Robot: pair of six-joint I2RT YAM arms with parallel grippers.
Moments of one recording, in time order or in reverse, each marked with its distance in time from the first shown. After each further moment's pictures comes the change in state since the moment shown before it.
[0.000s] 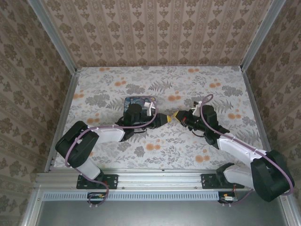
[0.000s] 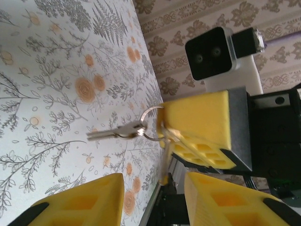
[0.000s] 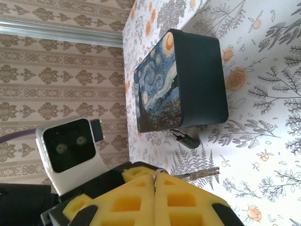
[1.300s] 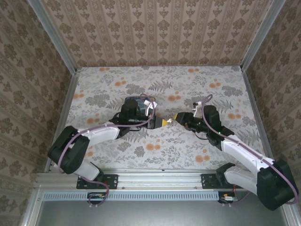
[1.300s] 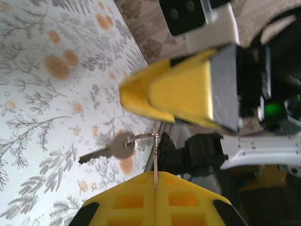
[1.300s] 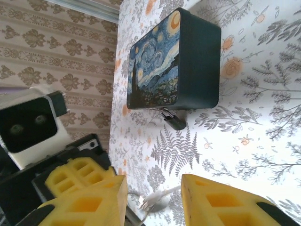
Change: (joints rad) left arm 0.062 -0.124 0.039 -0.259 0.255 0.285; right arm -0.031 -0.117 0.036 -0.227 -0.076 -0.241
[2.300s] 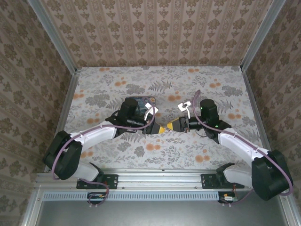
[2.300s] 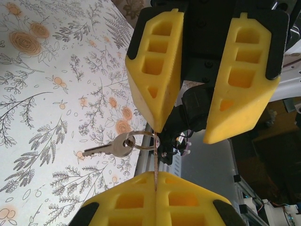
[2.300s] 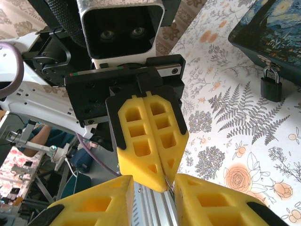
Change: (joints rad) left arm 0.006 -0.058 0.045 -0.288 0.119 0.310; right arm -0.006 0.130 0.078 0.054 -0.558 -0.474
